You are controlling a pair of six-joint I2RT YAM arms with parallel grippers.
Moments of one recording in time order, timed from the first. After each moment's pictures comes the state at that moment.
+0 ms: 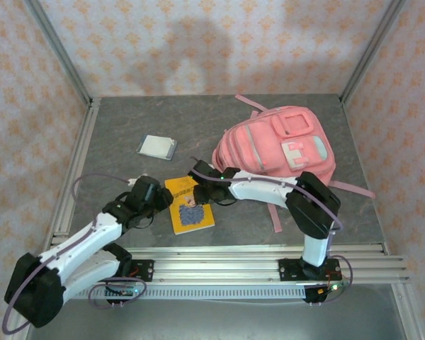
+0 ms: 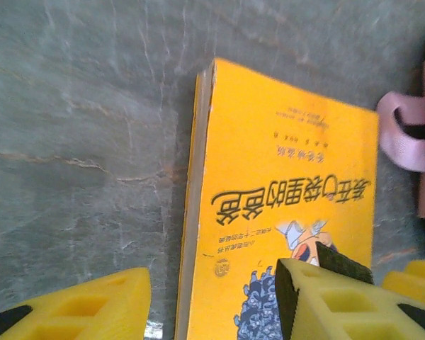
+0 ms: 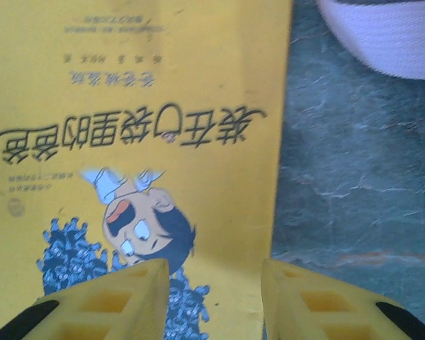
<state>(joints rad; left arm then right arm) -0.46 0.96 0.45 -0.41 -0.07 -0.95 0.96 1.83 1.24 -0.54 0.04 0.69</state>
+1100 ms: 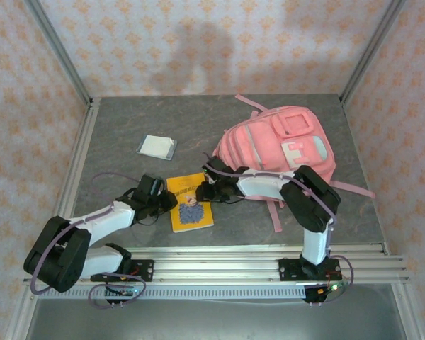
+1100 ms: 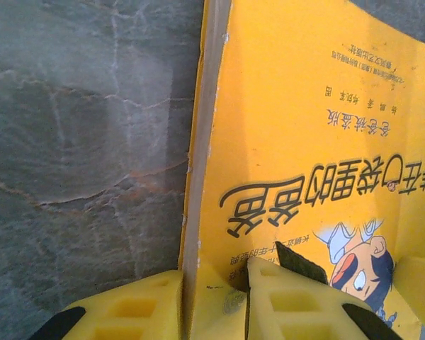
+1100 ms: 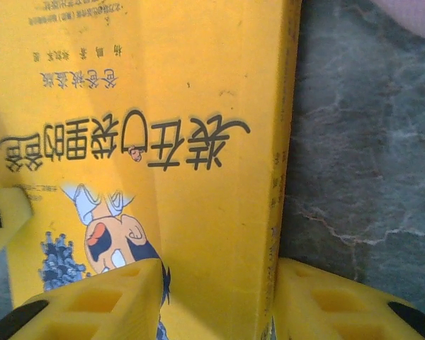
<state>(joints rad) -0.38 1.25 0.40 -0.13 0.15 -0.89 0.84 1.85 1.08 -0.27 -0.27 0.75</state>
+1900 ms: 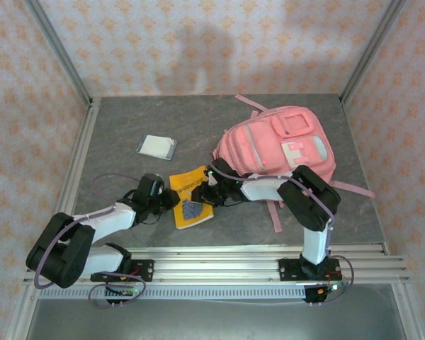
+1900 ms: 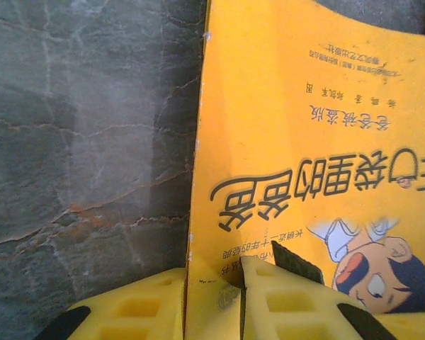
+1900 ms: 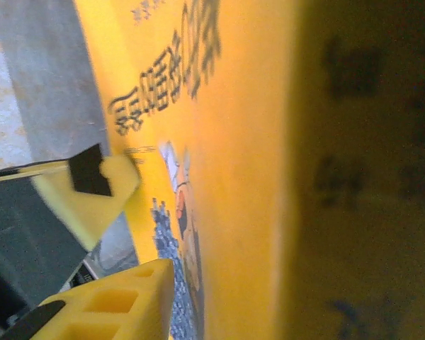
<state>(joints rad) -0.38 1.26 0.36 0.02 0.18 -0.91 0.82 1.87 0.98 0.02 -0.51 0.97</state>
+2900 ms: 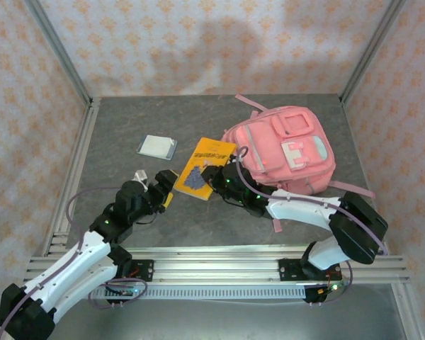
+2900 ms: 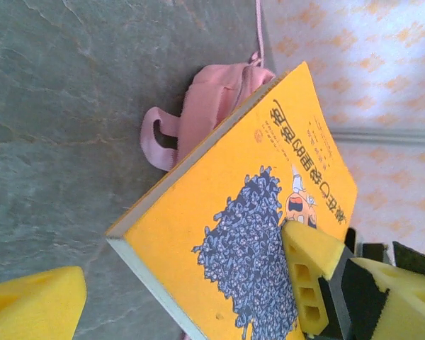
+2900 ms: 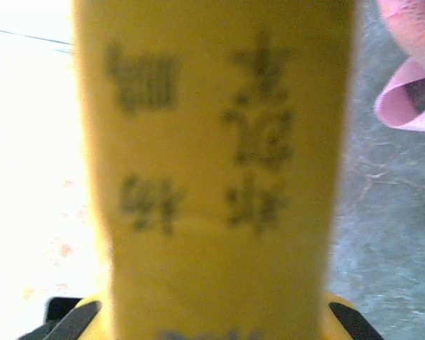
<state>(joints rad) -0.51 0.65 0.36 -0.12 0.06 -1.46 0.93 1.44 0.77 0.28 0.10 1.39</state>
